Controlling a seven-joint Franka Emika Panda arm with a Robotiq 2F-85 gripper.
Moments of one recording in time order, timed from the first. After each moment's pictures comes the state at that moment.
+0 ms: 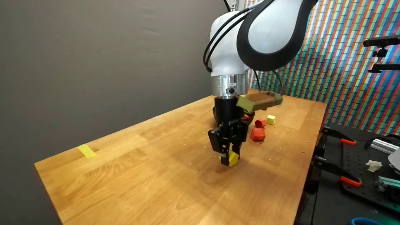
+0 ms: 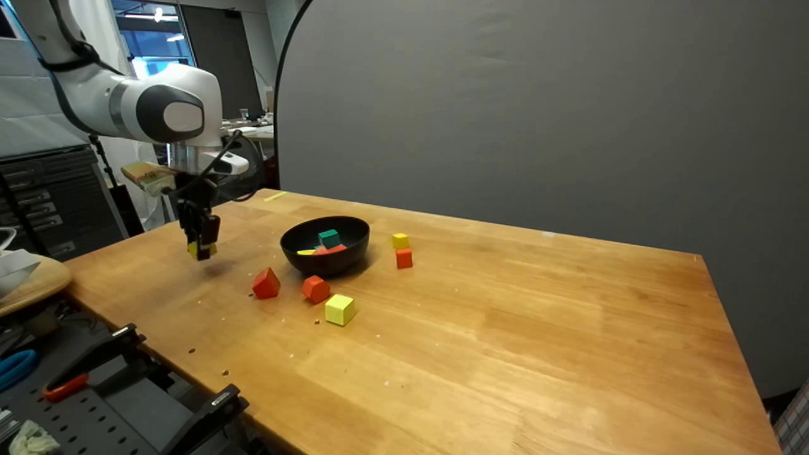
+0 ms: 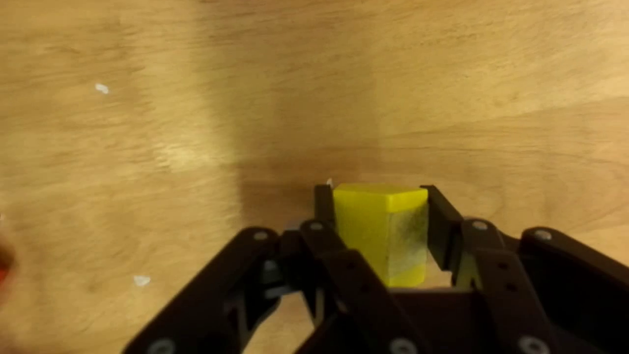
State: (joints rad) arm 0.33 0.41 0.22 -2.31 0.21 2.58 0.45
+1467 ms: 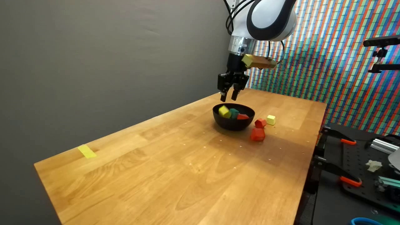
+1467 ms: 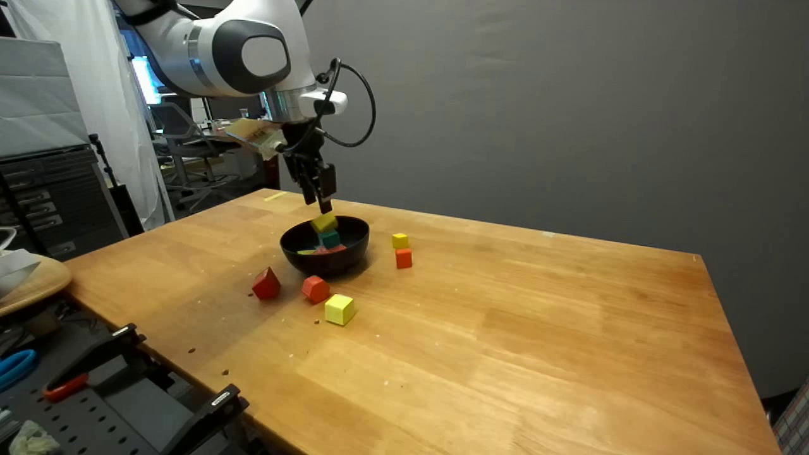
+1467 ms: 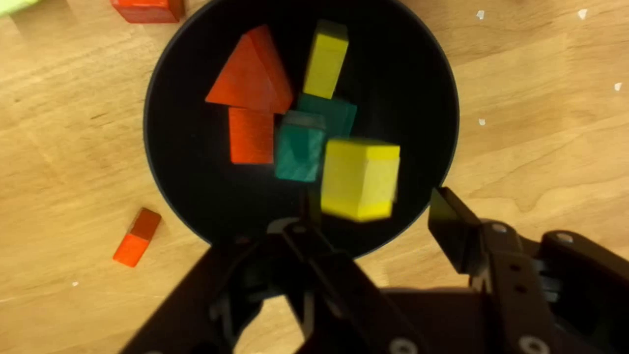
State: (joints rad) arm 0.09 0.23 0.04 -2.35 0.06 2.73 0.30
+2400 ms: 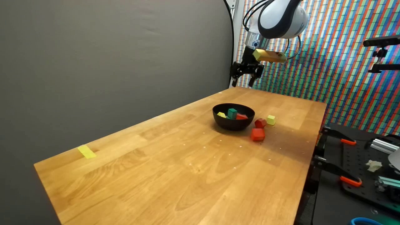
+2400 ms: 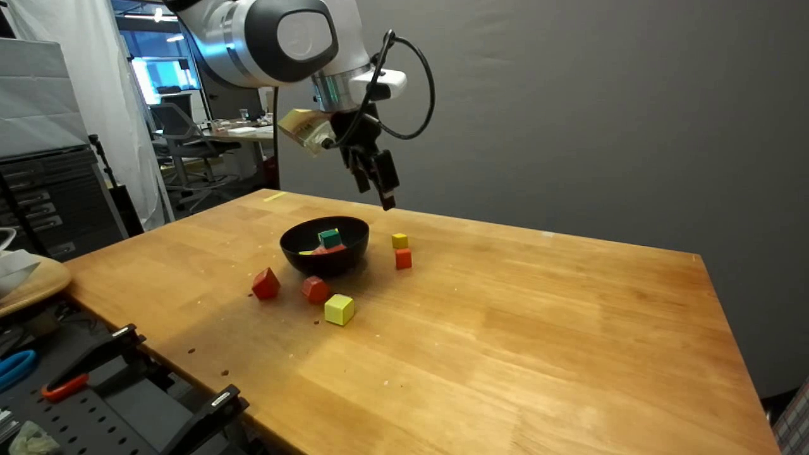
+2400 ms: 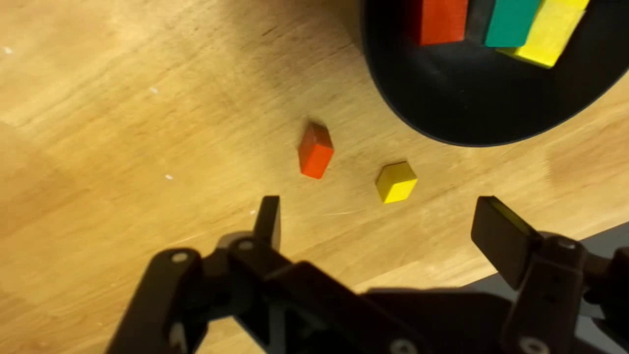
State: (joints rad) arm 0.00 0.20 -0.10 -2.38 0.05 2.80 0.30
